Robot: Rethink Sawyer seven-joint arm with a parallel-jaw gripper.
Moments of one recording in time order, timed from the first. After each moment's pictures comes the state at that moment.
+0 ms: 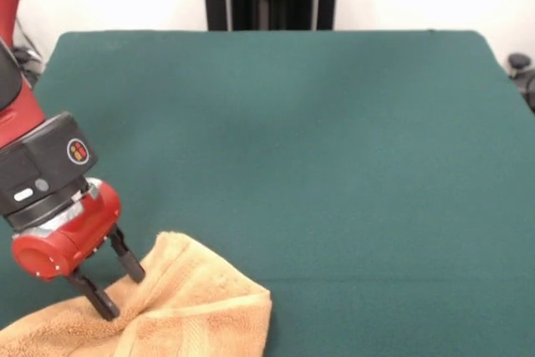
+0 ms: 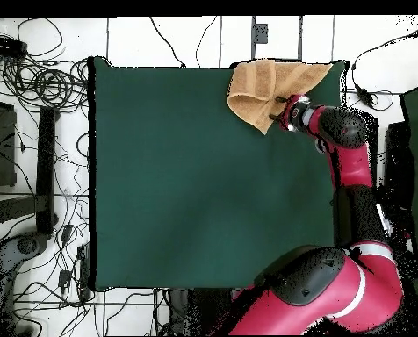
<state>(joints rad) -0.60 -0.04 0.23 0.95 0.53 0.74 2.53</state>
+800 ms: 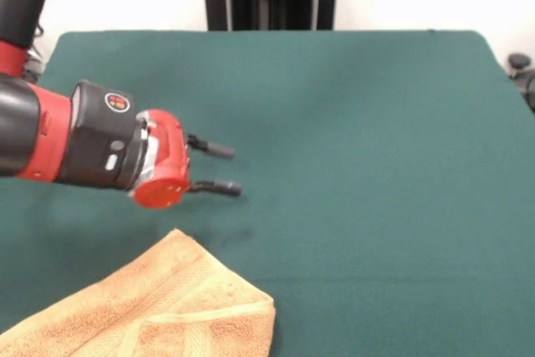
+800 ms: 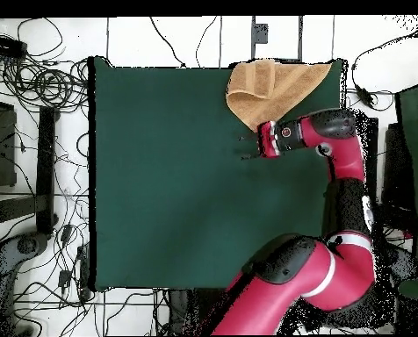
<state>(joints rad) -0.57 0.16 0.24 0.65 0.42 1.65 2.53</state>
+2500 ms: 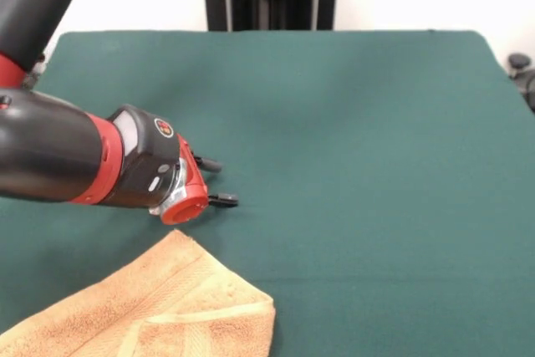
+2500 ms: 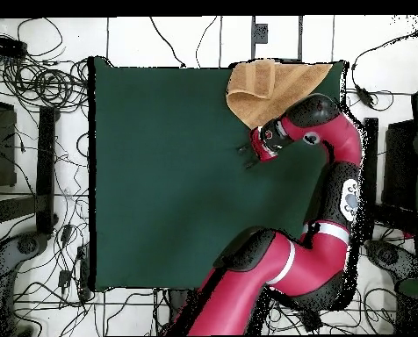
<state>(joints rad) -0.48 0.28 0.22 0.27 0.10 1.79 2.52</state>
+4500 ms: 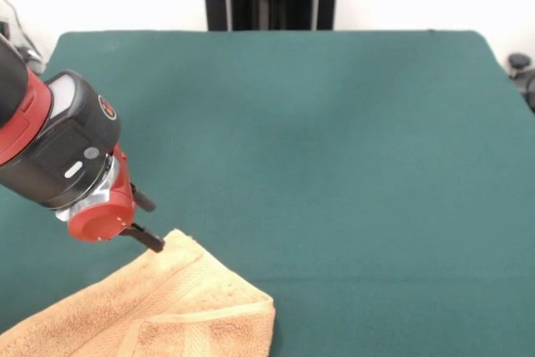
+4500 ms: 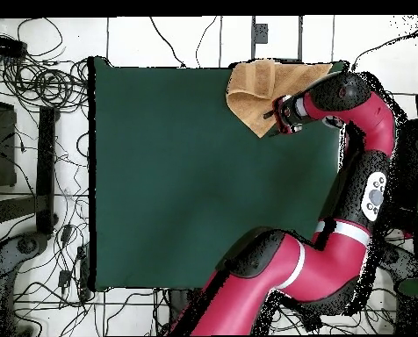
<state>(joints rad) -0.48 0.17 0.22 0.20 0.06 1.59 2.53</state>
